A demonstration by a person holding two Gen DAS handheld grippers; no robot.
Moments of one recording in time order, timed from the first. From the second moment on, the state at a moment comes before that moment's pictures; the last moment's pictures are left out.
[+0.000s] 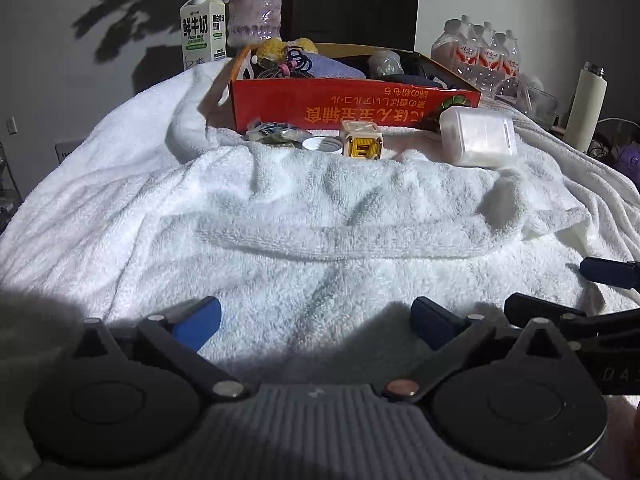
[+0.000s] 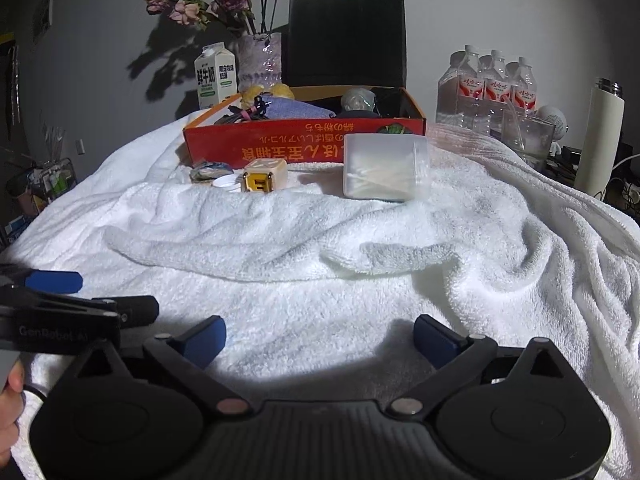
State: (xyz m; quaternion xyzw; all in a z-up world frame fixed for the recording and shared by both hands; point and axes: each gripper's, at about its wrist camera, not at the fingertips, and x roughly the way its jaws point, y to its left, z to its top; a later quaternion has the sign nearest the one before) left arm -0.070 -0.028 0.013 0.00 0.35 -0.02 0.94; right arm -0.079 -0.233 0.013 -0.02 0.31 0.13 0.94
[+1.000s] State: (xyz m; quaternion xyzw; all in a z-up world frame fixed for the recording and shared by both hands) left arm -0.018 0.033 0.070 -0.08 0.30 -0.08 0.95; right arm -0.019 -0.210 0.077 -0.03 0.25 0.15 0.96
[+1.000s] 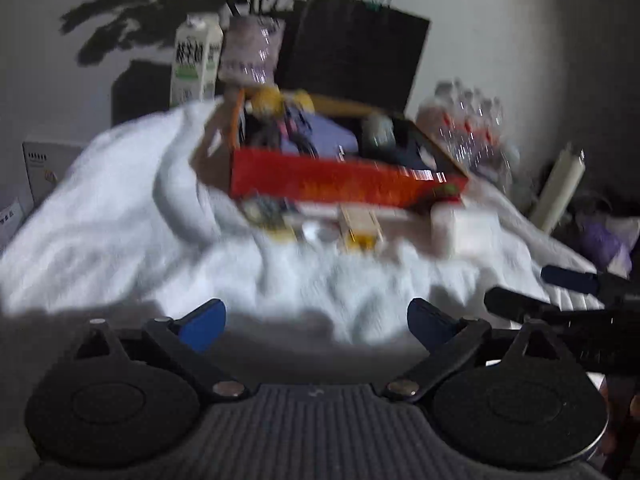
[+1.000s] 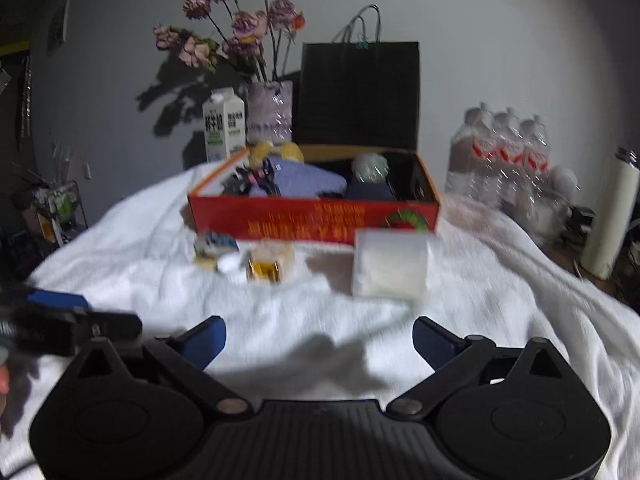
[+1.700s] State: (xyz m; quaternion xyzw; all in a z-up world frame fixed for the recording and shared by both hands) left arm 0.163 0.028 0.022 -0.05 0.37 -0.01 0.93; right arm 0.114 -0.149 0.037 0.02 0.32 0.17 0.93
